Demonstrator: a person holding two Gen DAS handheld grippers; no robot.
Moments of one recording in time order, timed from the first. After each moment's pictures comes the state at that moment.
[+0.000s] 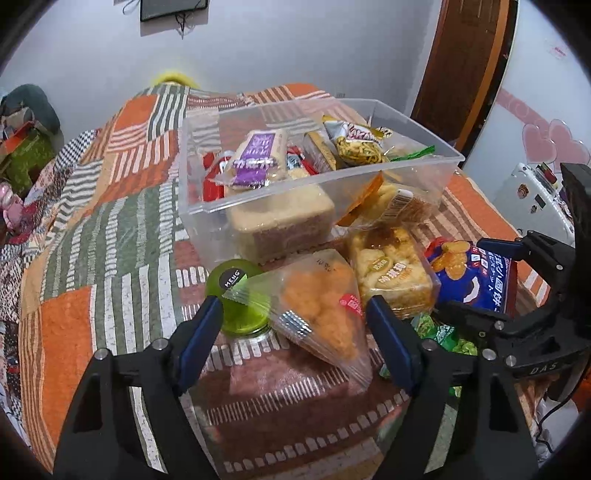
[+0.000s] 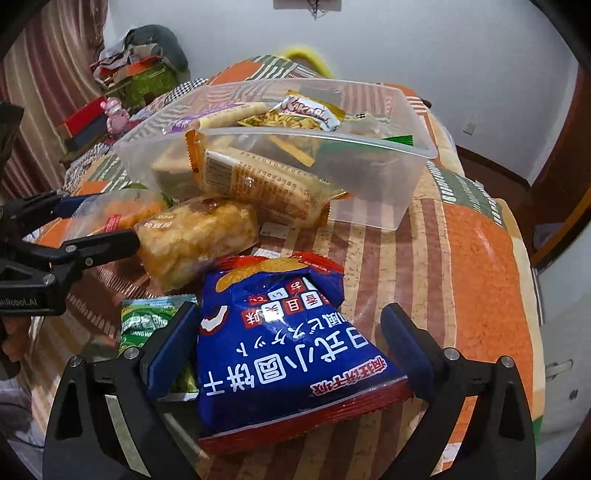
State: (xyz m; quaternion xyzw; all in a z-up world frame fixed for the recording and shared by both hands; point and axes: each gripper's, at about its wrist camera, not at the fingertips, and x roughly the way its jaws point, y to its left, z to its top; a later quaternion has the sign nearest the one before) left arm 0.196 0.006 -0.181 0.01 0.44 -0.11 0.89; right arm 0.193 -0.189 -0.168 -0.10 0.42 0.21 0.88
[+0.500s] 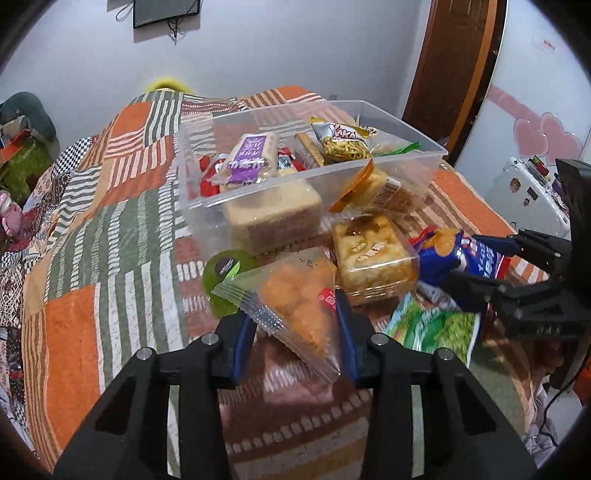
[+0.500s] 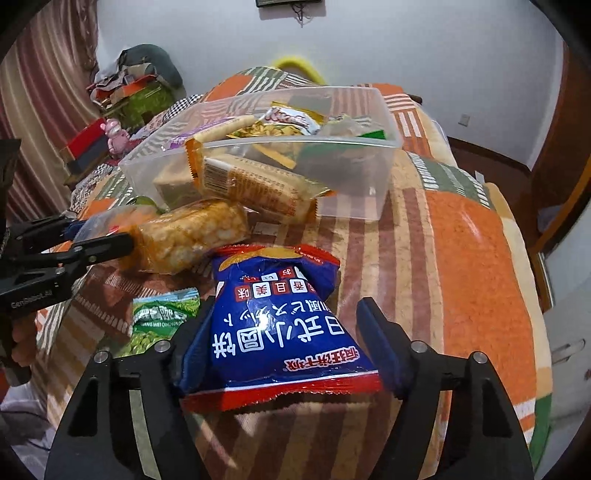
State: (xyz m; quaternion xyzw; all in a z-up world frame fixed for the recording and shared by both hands) left arm 0.178 0.009 -0.172 0.01 0.44 -0.13 0.89; right arm 0.180 -0.217 -0.165 -0.06 0.42 0.21 0.88
